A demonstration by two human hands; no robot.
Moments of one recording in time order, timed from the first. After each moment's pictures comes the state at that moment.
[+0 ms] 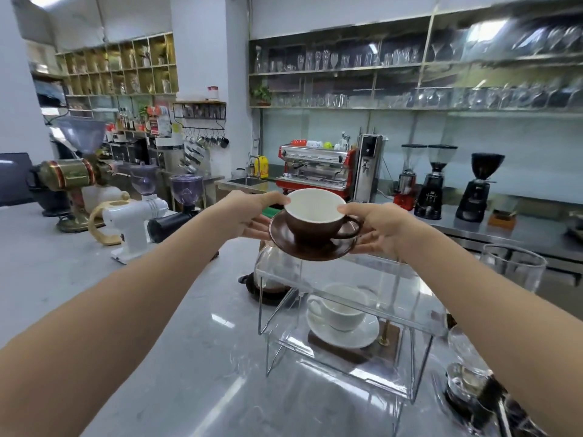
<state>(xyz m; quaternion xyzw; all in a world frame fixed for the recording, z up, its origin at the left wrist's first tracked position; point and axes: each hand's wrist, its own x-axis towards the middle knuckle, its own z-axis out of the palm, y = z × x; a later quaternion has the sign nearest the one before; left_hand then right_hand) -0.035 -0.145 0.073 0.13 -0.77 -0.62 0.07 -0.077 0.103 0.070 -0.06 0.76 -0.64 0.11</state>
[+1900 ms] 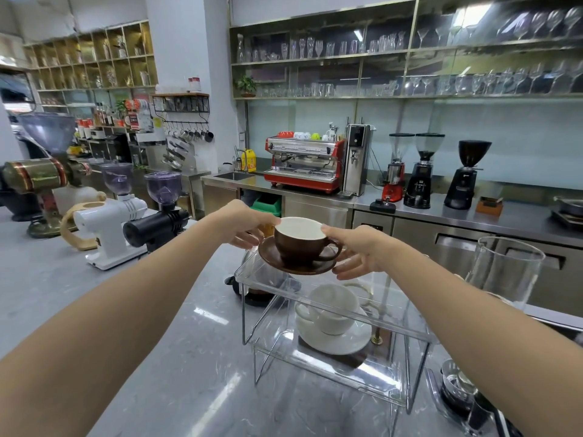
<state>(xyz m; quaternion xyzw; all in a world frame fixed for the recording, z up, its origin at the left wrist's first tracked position) -0.097 -0.143 0.044 0.14 -0.87 -0.47 0.02 -0.129 0.101 0.020 0.01 0.82 -0.53 0.19</state>
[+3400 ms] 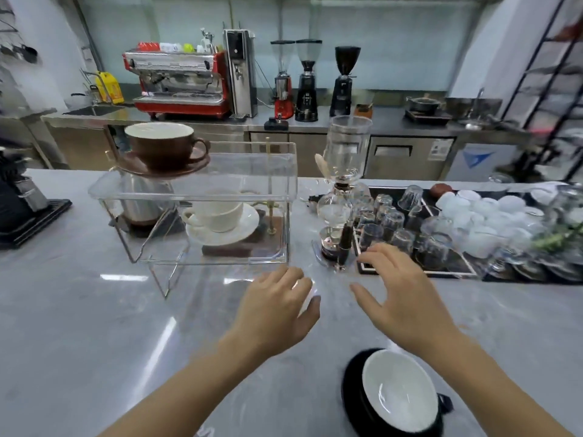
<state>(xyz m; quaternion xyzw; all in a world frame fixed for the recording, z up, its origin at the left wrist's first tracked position) 0.105 0.086 -0.162 -0.36 -0.87 -0.14 0.30 0.164 0.293 -0.119 -0.06 0.96 -0.17 -0.20</state>
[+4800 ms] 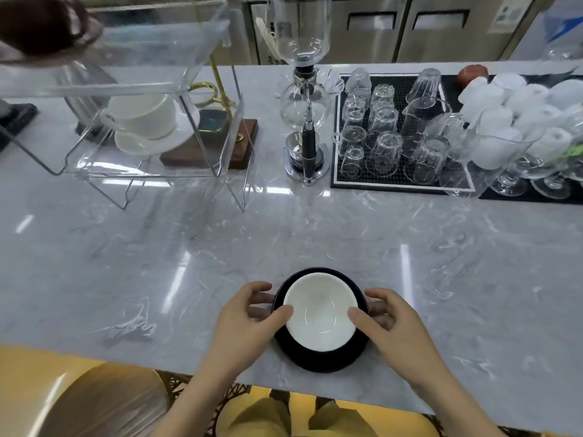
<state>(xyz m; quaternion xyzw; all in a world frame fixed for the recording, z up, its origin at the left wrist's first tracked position) 0.220 0.160 -0.253 0.14 -0.82 -0.53 -0.15 0.256 0.404 -0.259 0.22 0.75 -0.61 0.12</state>
